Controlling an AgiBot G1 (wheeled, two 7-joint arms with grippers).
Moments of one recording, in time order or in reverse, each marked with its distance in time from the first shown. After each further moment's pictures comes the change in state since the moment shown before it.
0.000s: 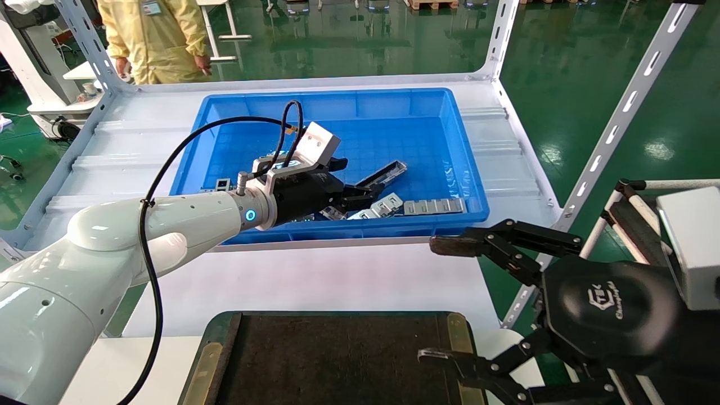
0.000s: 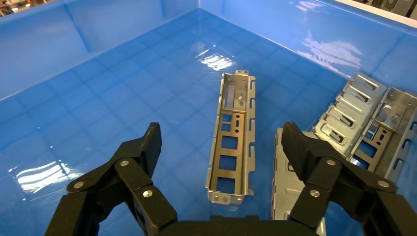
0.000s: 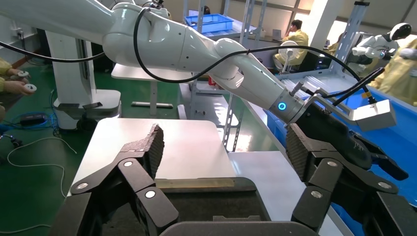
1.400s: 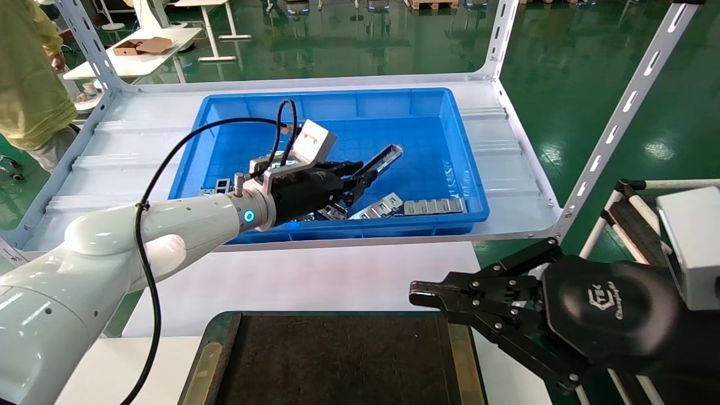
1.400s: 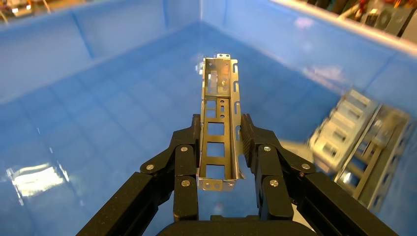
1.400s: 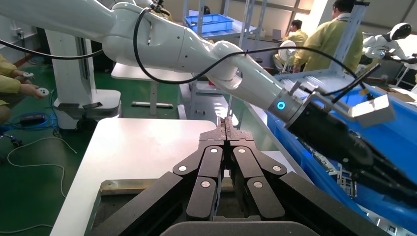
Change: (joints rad) left arm -0.008 -0.022 0.111 -0.002 -0.220 0.013 0.051; right arm 0.000 0.000 0.000 0.000 0.000 0.000 0.000
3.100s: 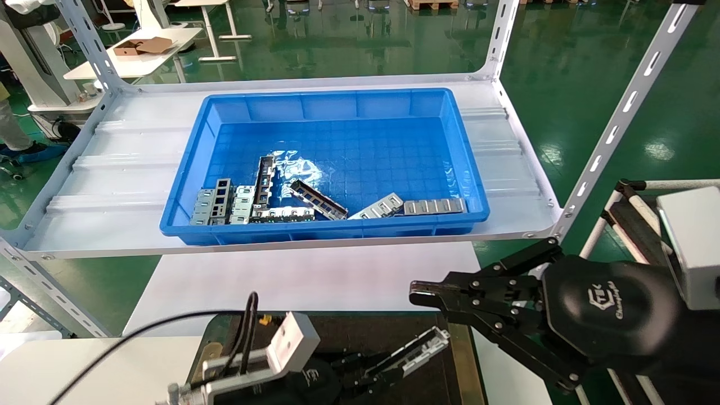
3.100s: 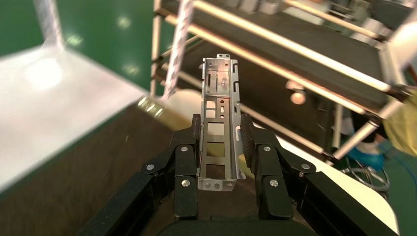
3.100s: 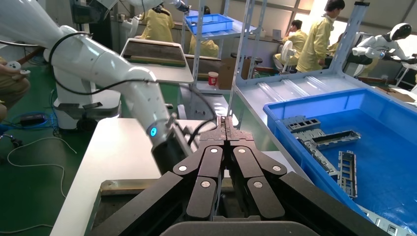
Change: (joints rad) left arm 0.627 -0.491 0.045 -0.981 -0.089 -0.054 -0.237; right arm 0.000 0.000 0.000 0.000 0.000 0.000 0.000
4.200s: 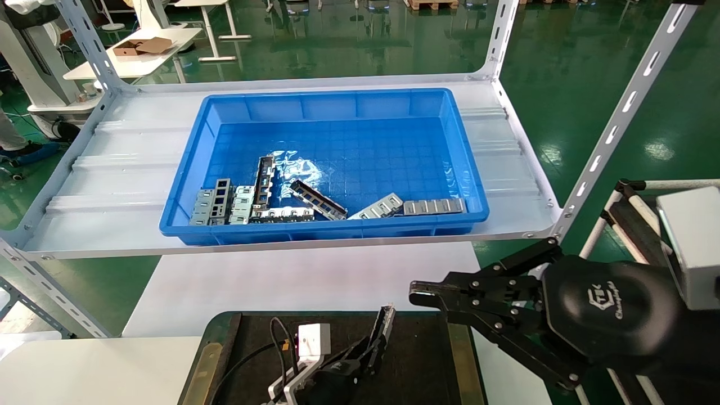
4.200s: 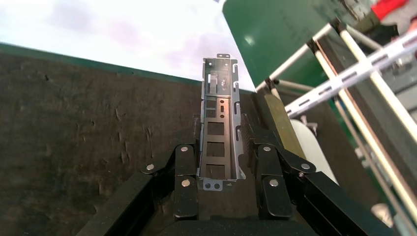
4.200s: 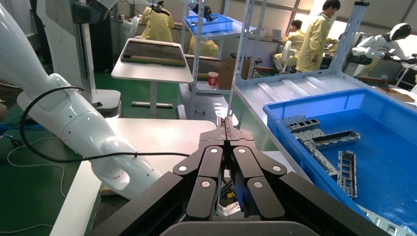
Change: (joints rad) left arm 0.199 0.389 0.043 0.160 -0.050 -0.742 -0.178; right arm 0.000 0.000 0.000 0.000 0.000 0.000 0.000
